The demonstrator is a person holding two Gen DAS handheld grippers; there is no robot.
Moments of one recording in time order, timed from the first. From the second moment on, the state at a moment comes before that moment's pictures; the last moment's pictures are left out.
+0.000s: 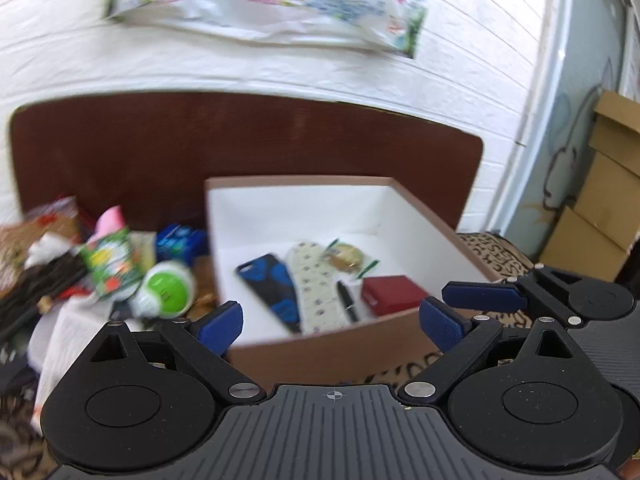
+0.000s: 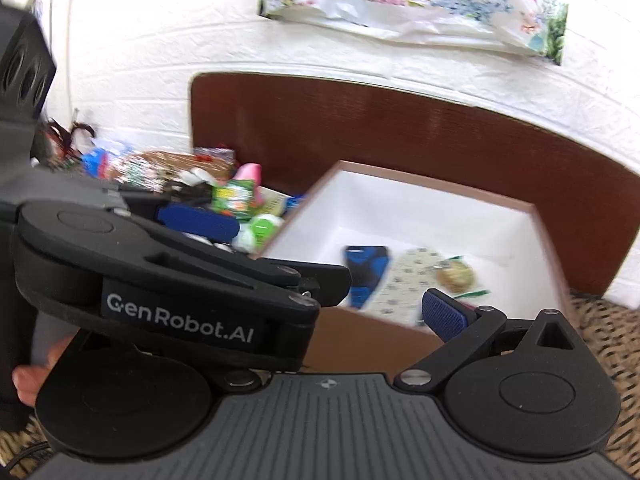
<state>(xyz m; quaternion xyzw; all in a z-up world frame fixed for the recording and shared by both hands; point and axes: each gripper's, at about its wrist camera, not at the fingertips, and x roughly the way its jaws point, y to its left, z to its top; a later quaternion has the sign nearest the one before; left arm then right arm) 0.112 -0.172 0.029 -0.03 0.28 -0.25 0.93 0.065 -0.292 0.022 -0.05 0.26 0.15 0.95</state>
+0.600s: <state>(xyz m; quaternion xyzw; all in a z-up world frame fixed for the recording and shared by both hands) 0.066 -0.055 -0.033 -0.03 0.29 -0.14 0.94 0.041 -0.188 -0.052 -0.03 0.25 0.22 0.94</state>
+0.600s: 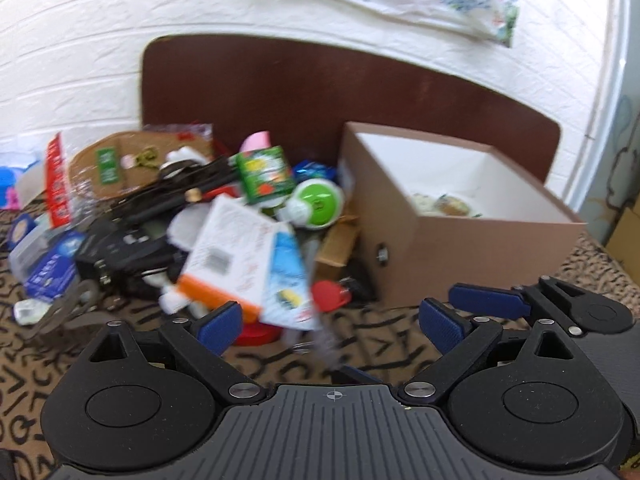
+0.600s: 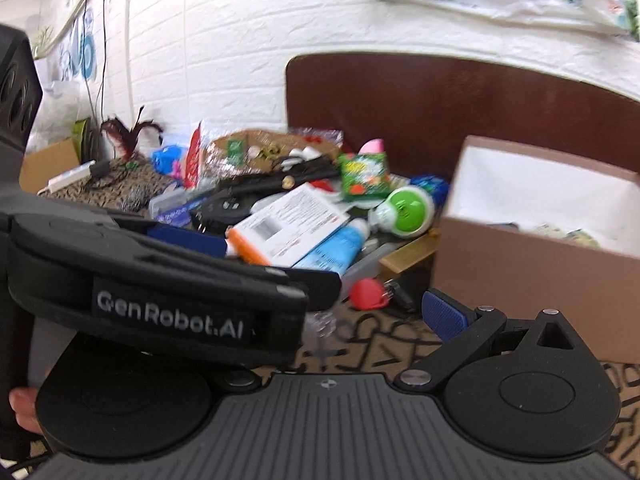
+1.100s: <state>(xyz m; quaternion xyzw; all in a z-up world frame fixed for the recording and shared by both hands) 0.122 -0.012 -0.033 -0.02 0.31 -0.12 0.94 0.085 -0.145 -0.071 -0.05 0.26 0.26 0.93</state>
